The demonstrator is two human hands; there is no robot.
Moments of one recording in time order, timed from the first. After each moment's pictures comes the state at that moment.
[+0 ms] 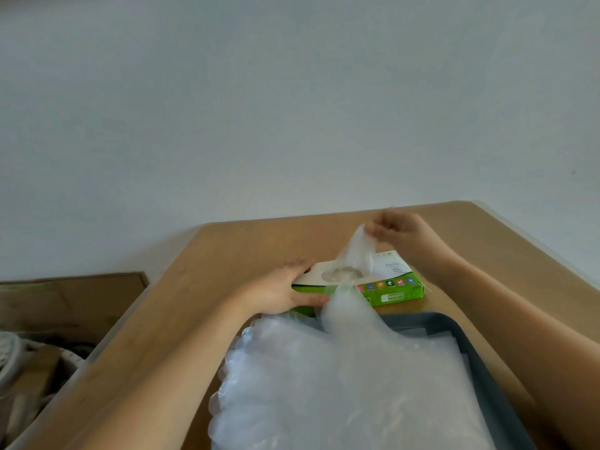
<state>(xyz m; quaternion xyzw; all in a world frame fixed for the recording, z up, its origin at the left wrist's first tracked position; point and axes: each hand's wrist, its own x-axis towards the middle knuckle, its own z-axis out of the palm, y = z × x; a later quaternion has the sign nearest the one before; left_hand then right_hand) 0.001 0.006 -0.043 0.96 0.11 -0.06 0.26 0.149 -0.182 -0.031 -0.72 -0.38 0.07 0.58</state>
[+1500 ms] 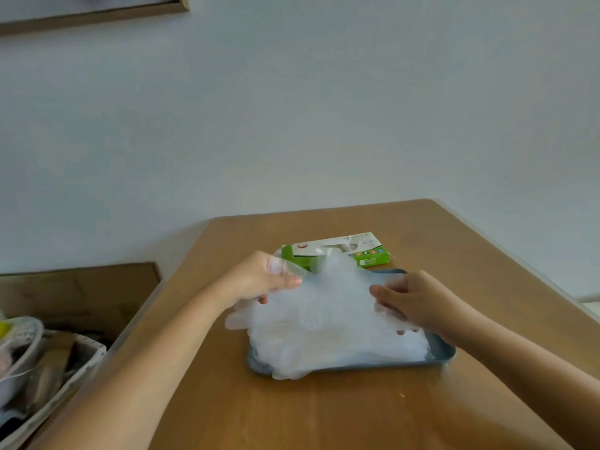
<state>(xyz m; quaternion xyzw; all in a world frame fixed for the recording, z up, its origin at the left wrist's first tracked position) -0.125 -0.044 0.009 0.91 0.19 0.02 0.37 -0.032 -0.286 -0.019 -0.85 -0.27 0.17 0.42</state>
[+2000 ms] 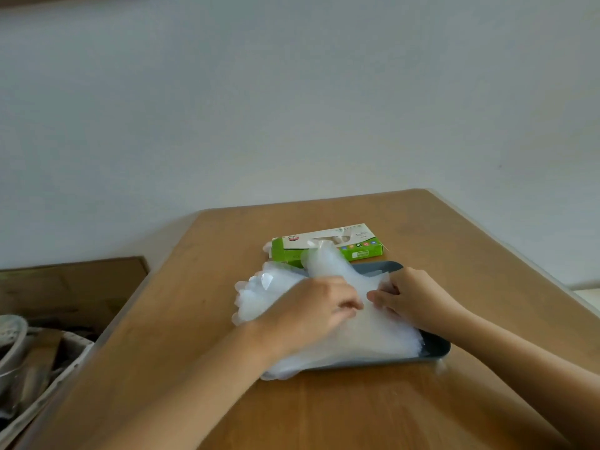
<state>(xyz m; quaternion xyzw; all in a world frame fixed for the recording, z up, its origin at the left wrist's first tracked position) -0.113 -0.120 -0.033 0.96 -0.15 0.13 0.19 -0.004 -0.284 -0.044 -0.92 -0.30 0.07 0.25</state>
